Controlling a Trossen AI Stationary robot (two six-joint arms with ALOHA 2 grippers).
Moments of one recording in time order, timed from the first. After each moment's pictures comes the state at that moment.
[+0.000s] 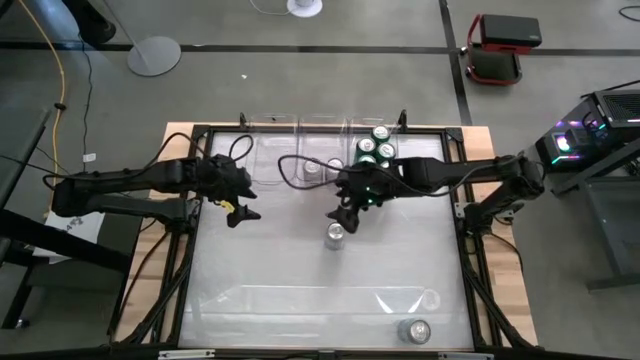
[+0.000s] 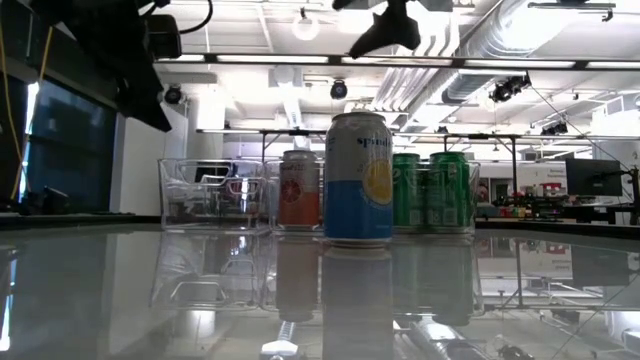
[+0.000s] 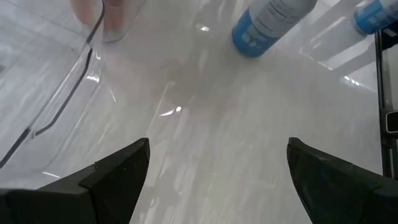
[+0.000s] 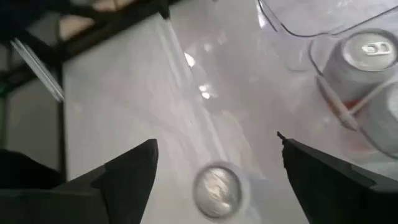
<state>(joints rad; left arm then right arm) 0.21 0.85 0.69 -0.69 0.19 -0.26 0.05 1.57 1.49 -0.69 0.04 0.47</state>
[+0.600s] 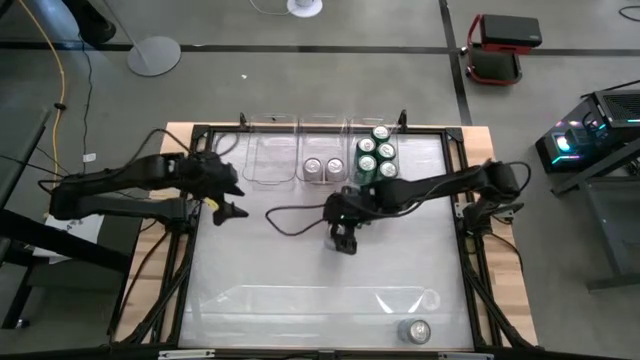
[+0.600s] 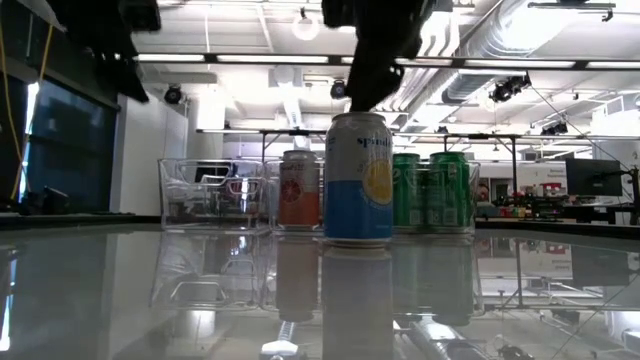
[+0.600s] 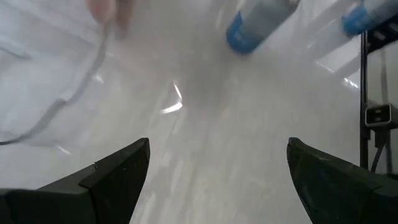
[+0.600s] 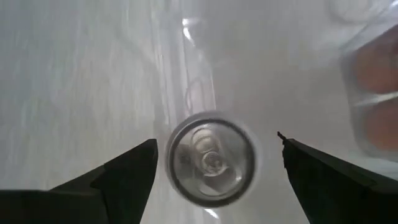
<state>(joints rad) 0.21 0.76 0.80 -0.90 0.18 -0.29 0.11 1.77 1.49 -0.78 0.05 0.21</state>
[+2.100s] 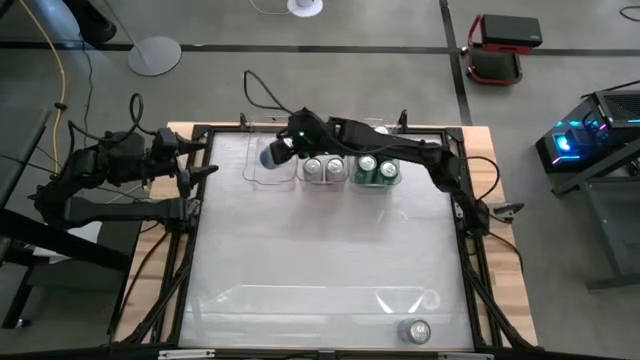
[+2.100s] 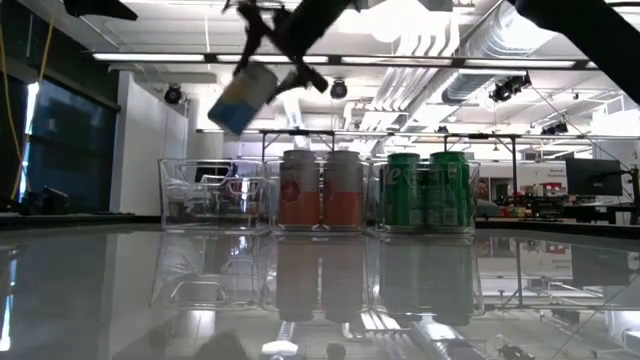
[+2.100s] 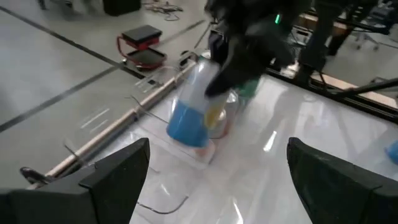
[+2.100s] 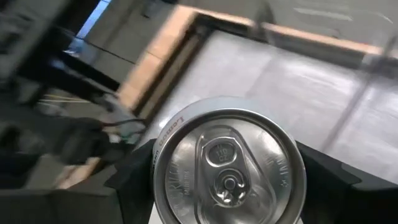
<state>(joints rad) 0.21 0.52 1.08 -0.97 -0.25 -0.21 -0.21 2.18 2.25 -0.71 0.13 0.79</state>
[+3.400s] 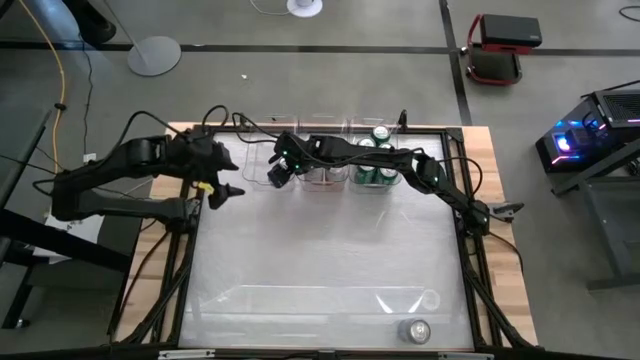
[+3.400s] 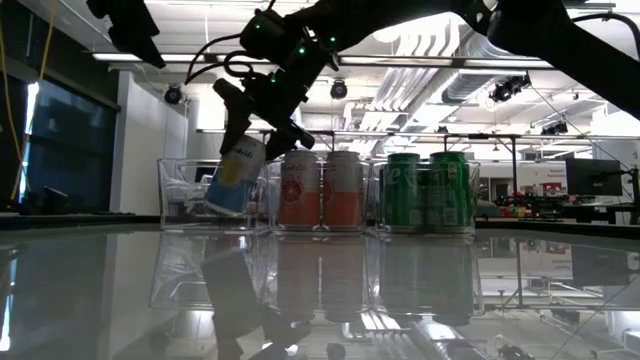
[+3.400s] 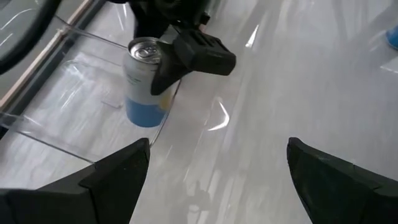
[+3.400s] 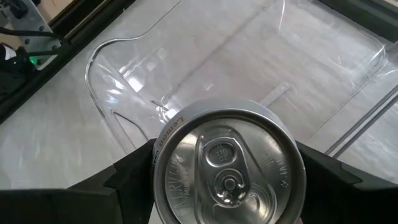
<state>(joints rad) 0.27 0.84 1.08 -1.07 0.01 -0.11 -0.22 2.40 2.25 -0.73 0.09 0.53</state>
